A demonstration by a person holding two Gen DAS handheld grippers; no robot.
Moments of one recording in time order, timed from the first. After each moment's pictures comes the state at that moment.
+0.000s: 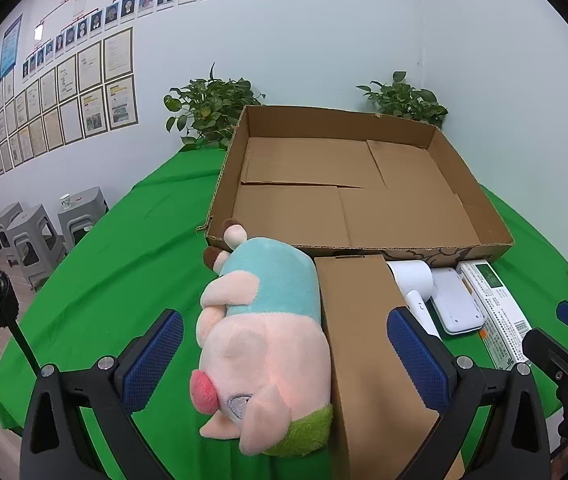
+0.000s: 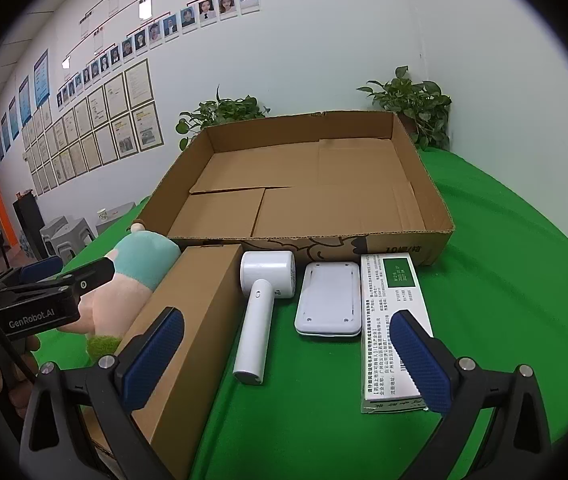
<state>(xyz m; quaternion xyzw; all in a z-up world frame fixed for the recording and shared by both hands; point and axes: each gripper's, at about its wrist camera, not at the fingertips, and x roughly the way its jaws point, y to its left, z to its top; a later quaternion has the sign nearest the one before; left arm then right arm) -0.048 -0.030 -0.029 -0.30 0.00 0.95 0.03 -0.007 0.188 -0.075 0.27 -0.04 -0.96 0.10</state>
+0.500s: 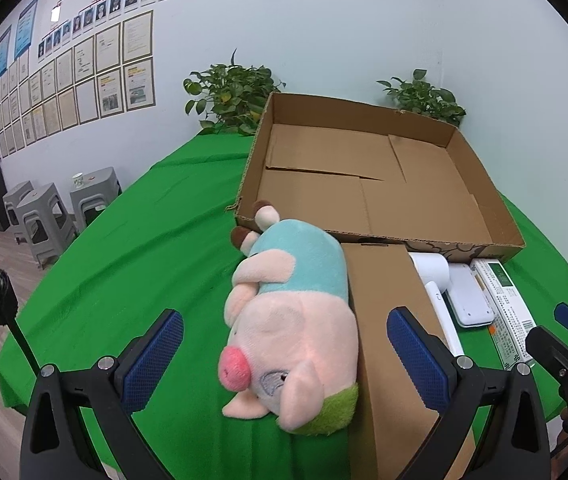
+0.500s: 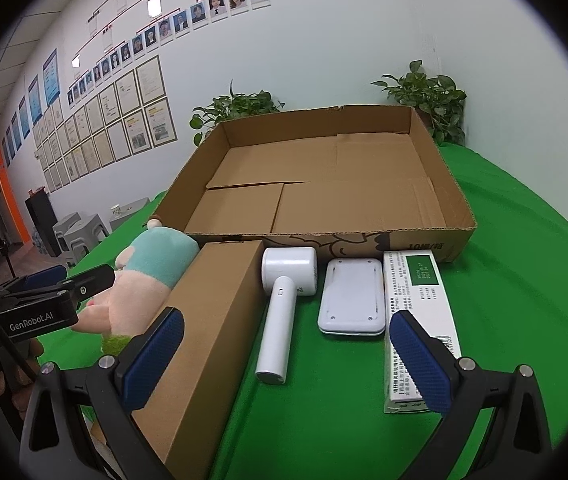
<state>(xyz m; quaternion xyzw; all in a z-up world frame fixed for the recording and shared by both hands) -0.038 -0.051 -0.033 -0.32 -0.02 0.95 -0.01 -0.011 0.177 -0.075 0.28 -0.04 -0.95 0.13</state>
